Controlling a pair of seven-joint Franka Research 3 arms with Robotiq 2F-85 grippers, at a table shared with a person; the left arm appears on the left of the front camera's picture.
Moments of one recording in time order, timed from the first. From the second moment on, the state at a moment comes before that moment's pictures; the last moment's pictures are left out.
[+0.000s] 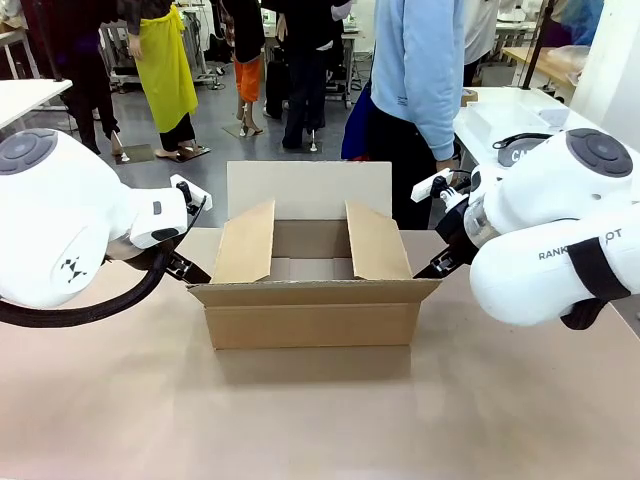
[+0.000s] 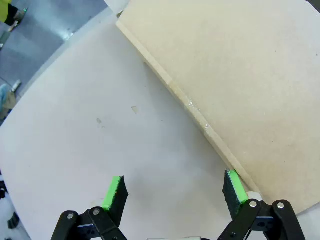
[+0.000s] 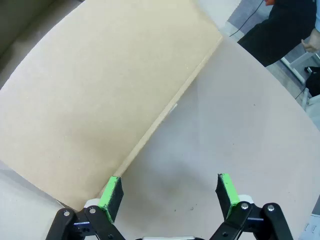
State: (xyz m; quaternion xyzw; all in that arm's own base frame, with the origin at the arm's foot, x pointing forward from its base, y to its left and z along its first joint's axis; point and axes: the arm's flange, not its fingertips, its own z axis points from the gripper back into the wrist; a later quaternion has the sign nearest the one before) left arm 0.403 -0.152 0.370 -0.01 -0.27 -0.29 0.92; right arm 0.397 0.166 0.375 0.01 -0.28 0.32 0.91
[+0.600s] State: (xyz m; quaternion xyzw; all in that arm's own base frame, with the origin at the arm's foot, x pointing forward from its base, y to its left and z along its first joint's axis) left arm 0.397 -0.067 0.429 -0.06 -0.25 -0.27 0.93; right arm 0.396 0.070 0.409 0.10 -0.22 0.23 0.95
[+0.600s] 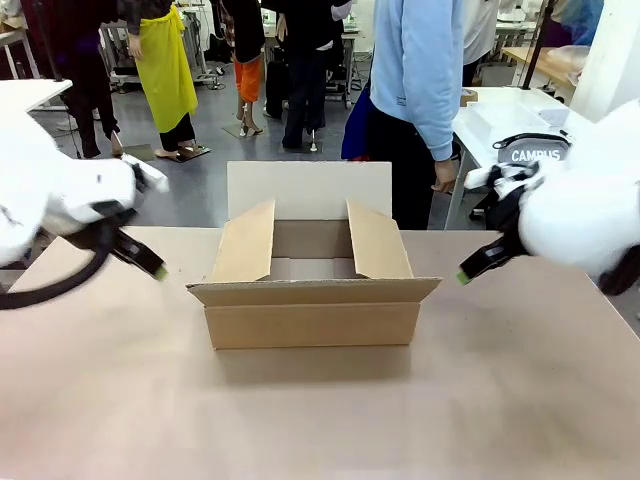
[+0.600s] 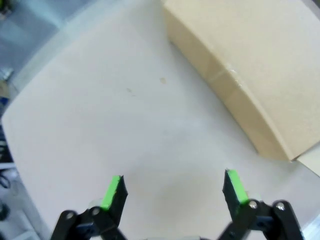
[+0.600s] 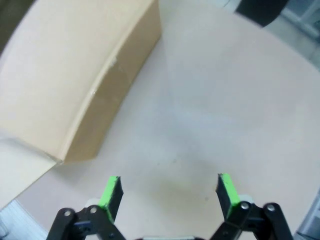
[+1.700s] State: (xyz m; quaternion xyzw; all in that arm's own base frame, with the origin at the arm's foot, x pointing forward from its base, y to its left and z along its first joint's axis) left arm 0.241 0.238 0.432 -0.49 -0.31 0.14 0.80; right arm 0.262 -0.198 0.497 0.48 -0.29 -0.17 0.81
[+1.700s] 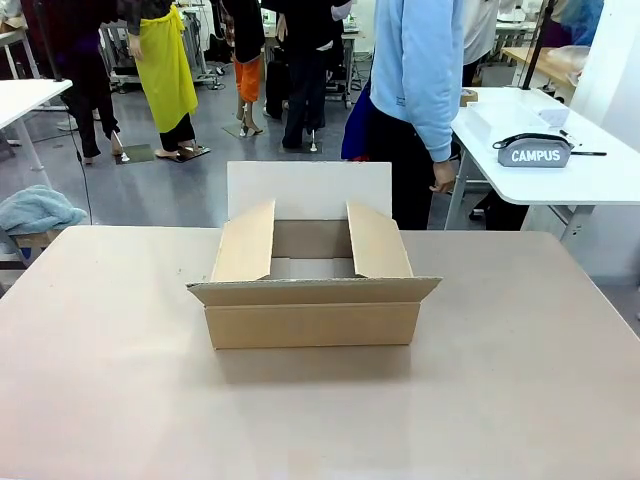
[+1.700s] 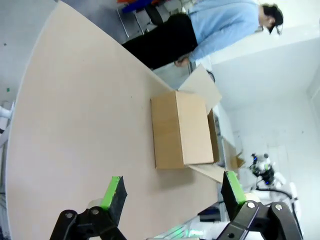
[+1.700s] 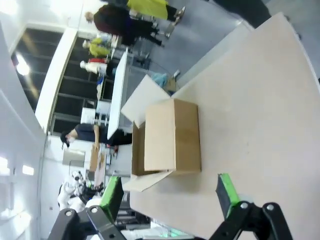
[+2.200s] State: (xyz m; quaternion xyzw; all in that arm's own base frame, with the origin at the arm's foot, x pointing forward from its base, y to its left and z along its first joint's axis) left arm 0.298 0.106 0.514 -0.42 -0.30 -0.05 0.86; right arm 0.312 -0.061 0.554 0.34 -0.30 0.01 0.89
